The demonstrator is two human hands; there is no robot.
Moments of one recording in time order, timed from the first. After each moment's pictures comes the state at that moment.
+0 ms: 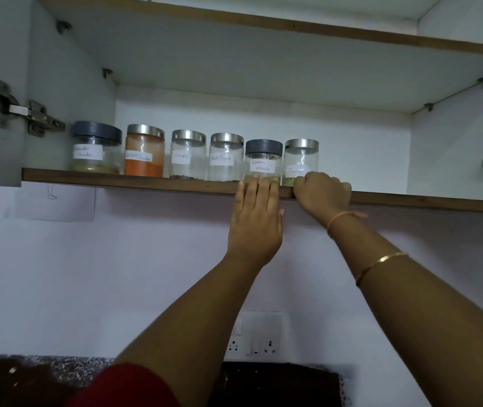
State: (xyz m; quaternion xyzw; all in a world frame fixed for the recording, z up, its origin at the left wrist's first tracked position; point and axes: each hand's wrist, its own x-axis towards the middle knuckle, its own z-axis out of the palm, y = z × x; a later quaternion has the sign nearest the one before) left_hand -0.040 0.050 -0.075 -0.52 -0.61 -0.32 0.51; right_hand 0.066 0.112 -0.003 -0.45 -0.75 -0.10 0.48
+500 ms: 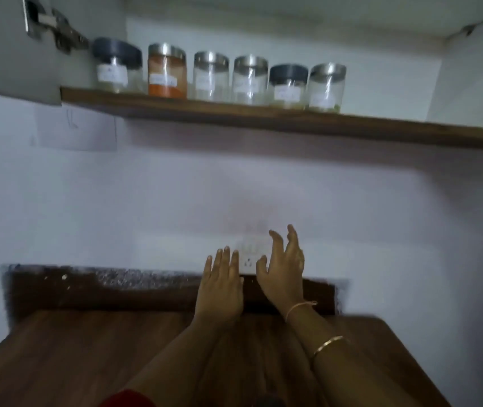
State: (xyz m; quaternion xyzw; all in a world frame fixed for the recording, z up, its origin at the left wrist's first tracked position) left_hand -0.096 -0.037 -0.324 -0.57 -0.76 -0.19 0.26; right_hand 0.014 0.033 -0.279 -0.39 -0.80 0.03 0.46
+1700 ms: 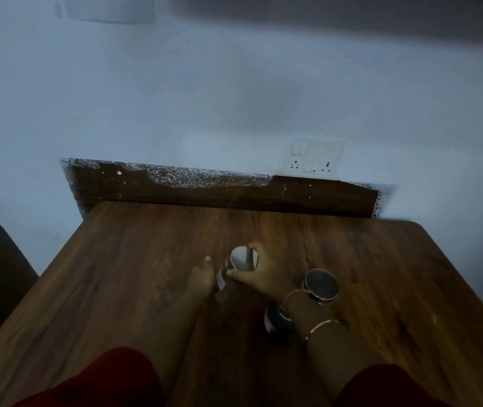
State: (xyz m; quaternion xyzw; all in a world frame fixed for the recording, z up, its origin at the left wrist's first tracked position) left_hand -0.161 -0.193 -0.464 -0.10 -0.76 -0.51 -0.40; right_hand -0.037 -0.108 -0.451 -0.36 -0.83 0.39 0.18
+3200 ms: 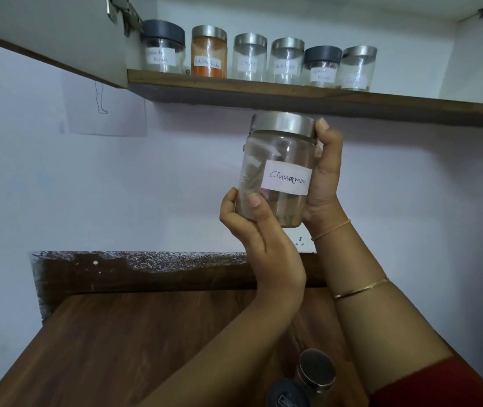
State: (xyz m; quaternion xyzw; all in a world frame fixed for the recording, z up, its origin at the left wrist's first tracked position) left_hand -0.033 -0.192 -0.203 -0.32 -0.27 -0.90 -0.12; right_hand -0.025 -0.115 -0.136 0.13 -0.57 0.70 0.41
